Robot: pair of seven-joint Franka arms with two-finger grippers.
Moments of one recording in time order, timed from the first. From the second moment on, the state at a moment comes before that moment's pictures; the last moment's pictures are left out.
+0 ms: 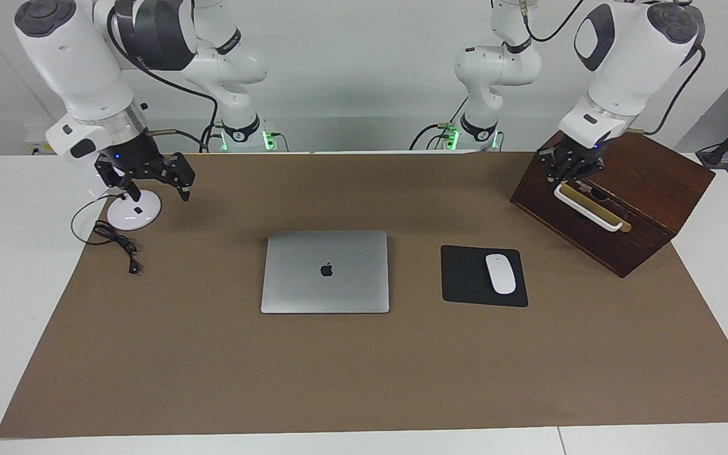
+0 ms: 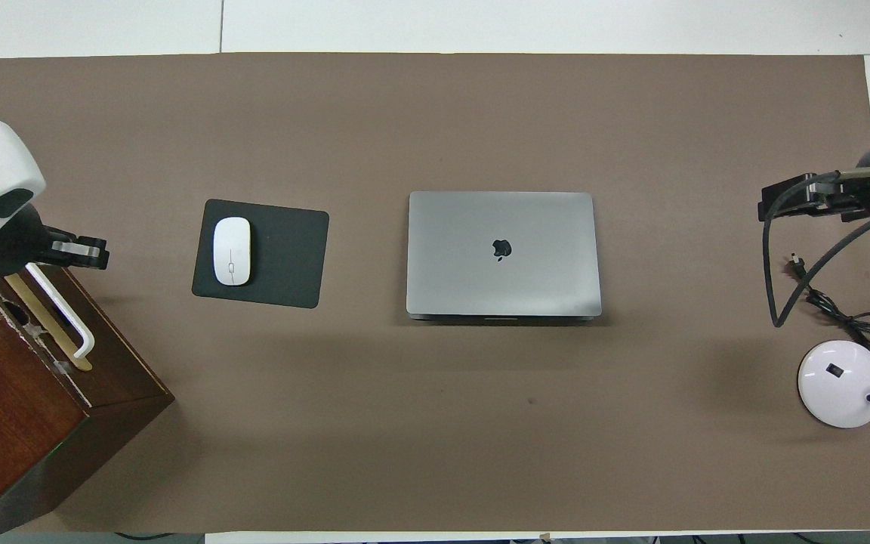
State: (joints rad) left arm -0.13 -0.08 0.04 -1.76 -0.06 1.69 0.13; right arm -0.01 0.02 0.01 -1.65 0.01 1.69 0.03
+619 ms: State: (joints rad) left arm -0.08 -0.08 0.04 -1.68 0.00 1.67 0.15; right arm -0.01 0.02 0.01 -1.65 0.01 1.69 0.03
